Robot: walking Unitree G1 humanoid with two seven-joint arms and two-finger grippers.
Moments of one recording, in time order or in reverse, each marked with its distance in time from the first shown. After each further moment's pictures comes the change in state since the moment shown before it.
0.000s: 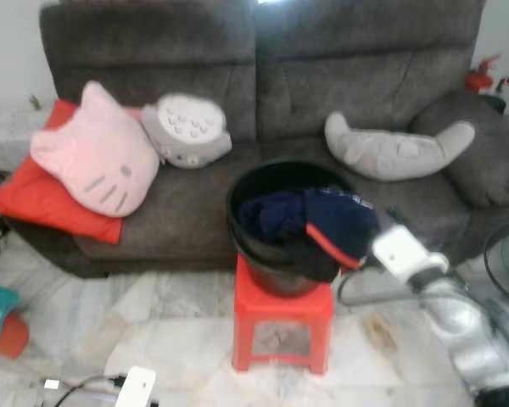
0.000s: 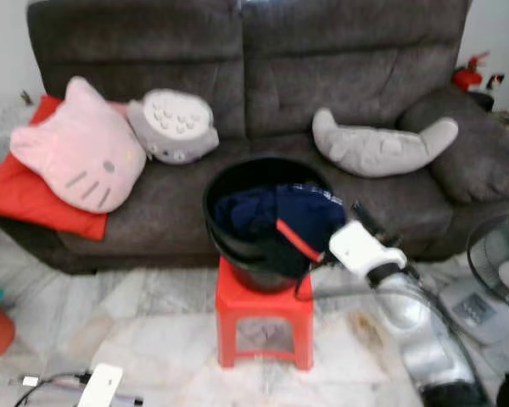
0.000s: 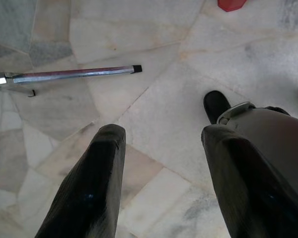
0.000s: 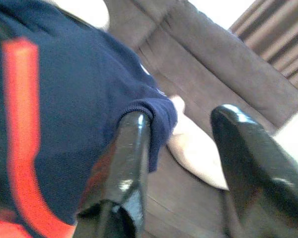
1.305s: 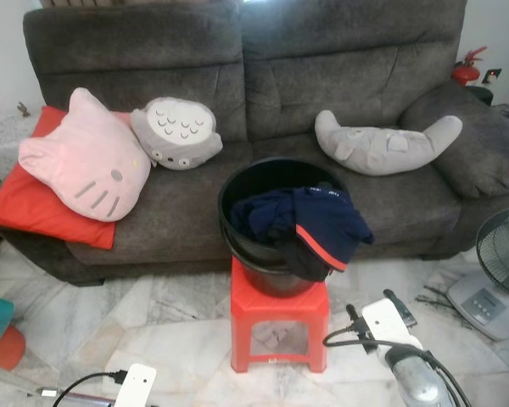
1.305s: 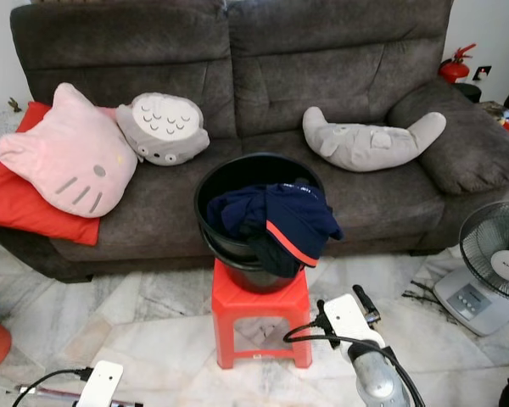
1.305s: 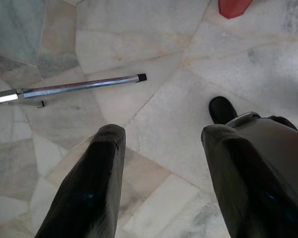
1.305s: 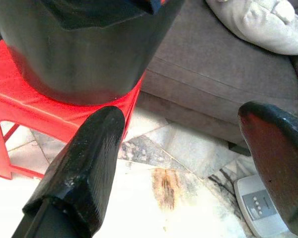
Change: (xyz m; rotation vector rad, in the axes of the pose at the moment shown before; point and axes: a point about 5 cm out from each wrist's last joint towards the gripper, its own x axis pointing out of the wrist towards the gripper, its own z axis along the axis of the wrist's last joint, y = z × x) left arm 0.001 0.001 0.006 0.002 -0.014 0.013; right arm -0.043 0.080 -0.077 0.236 0.389 0.065
